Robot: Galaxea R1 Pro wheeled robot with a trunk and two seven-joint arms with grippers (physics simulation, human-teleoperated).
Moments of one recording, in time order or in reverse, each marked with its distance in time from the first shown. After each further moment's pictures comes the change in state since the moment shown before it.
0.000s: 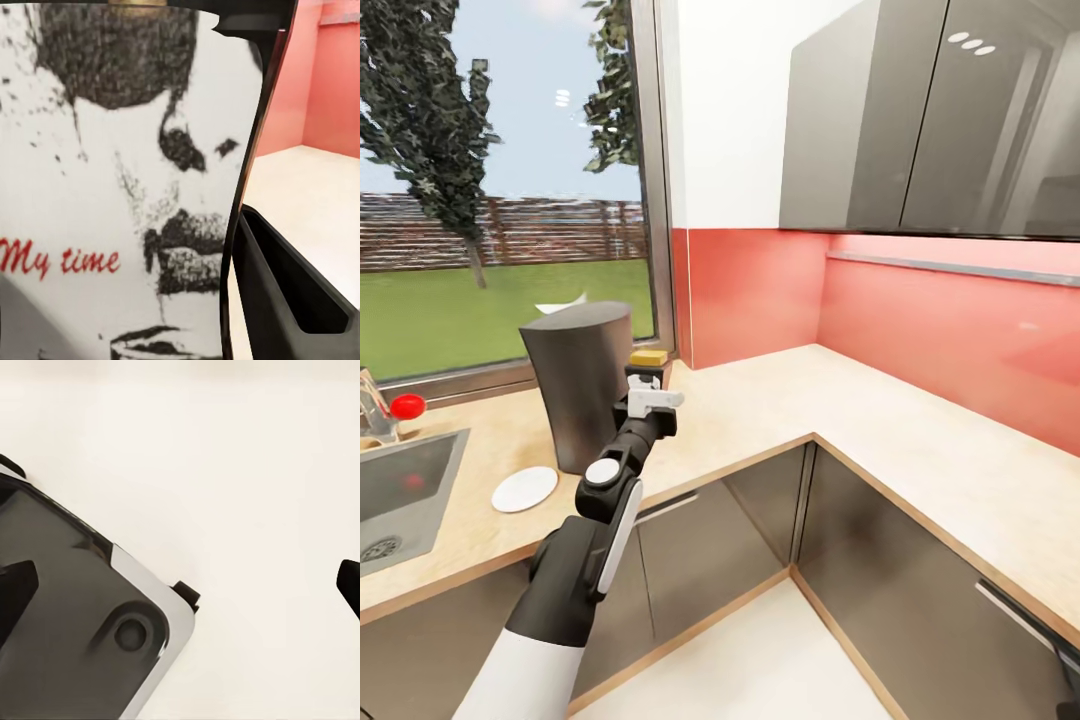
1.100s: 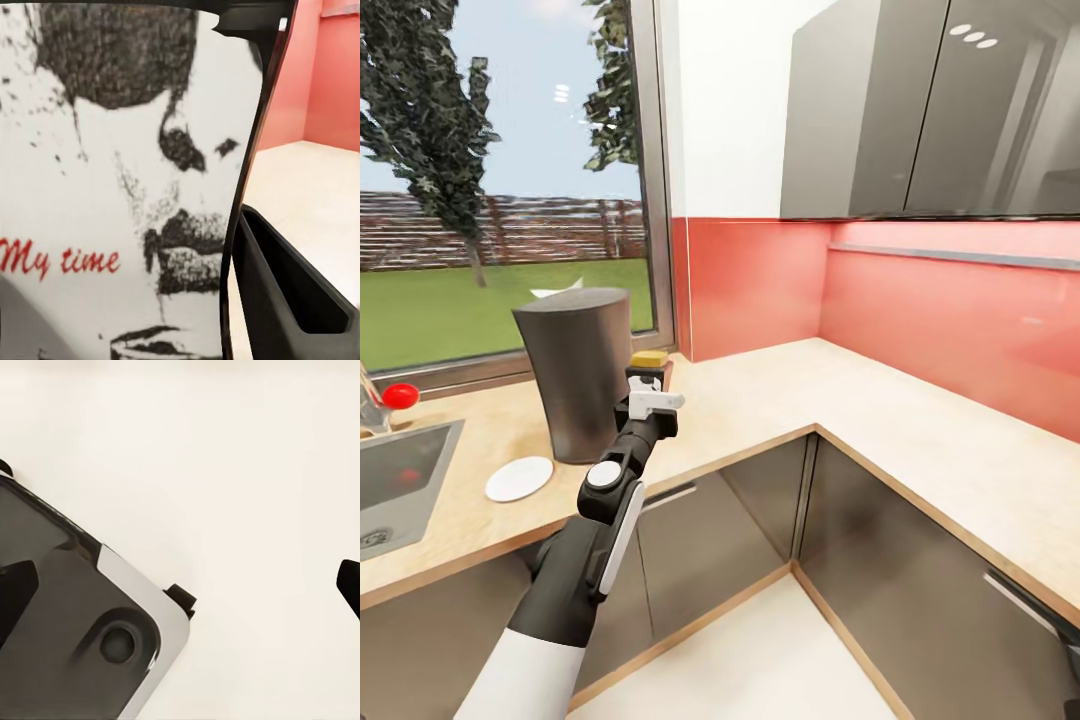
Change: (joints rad) left arm 0.001 0.000 0.002 0.025 0.000 -0.041 0.000; right arm 0.000 0.000 0.000 0.000 0.002 0.000 -0.002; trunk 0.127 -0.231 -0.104
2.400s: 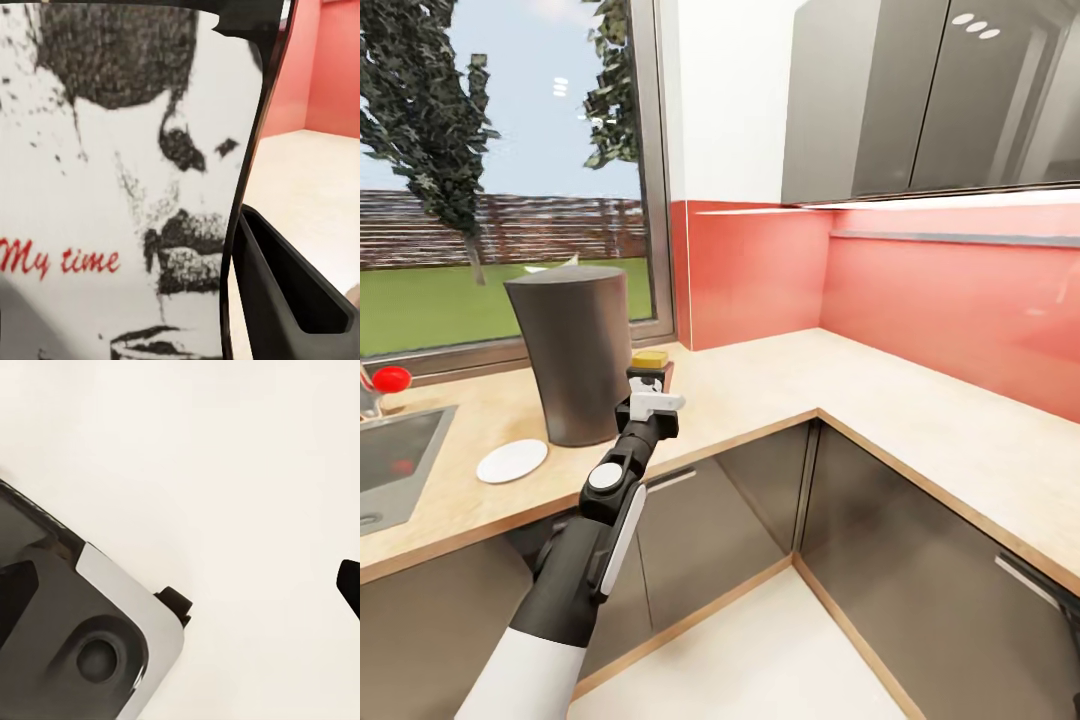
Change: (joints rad) left arm 0.000 0.000 0.000 0.019 0.000 -0.028 0.000; right arm 0.000 0.000 0.000 0.000 0.000 0.000 0.000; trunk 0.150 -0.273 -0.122
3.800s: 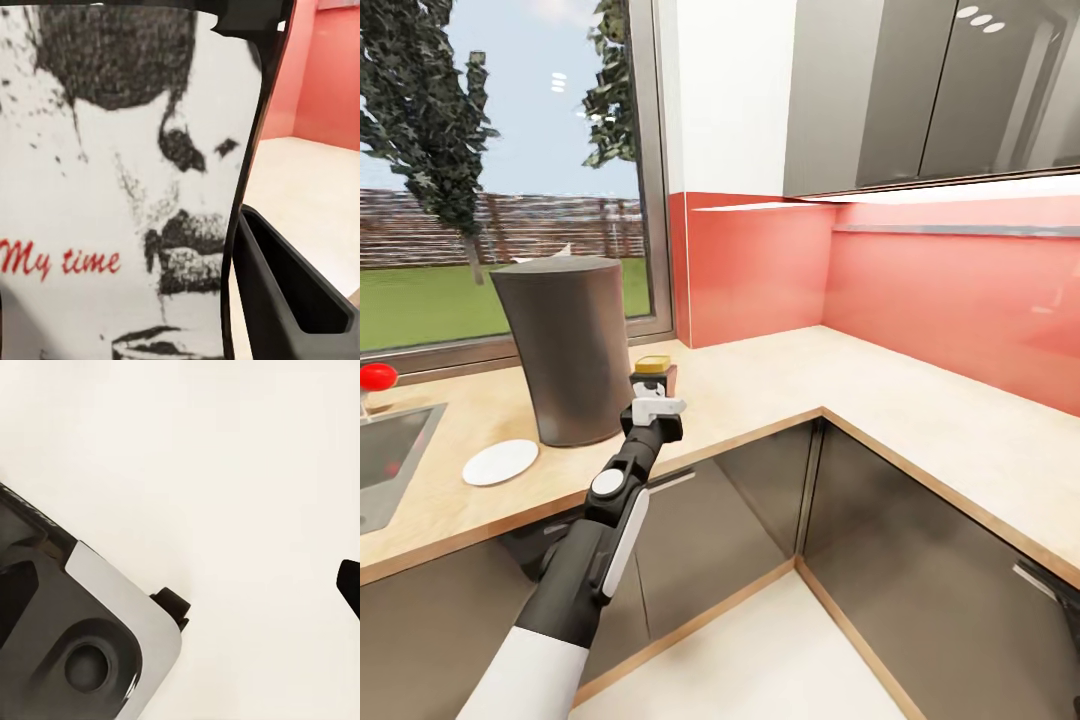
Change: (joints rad) left arm 0.000 0.000 0.000 0.063 0.082 -0.089 -0.004; right arm 0.000 0.000 0.000 0.000 0.000 -0.001 -0.001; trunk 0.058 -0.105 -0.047
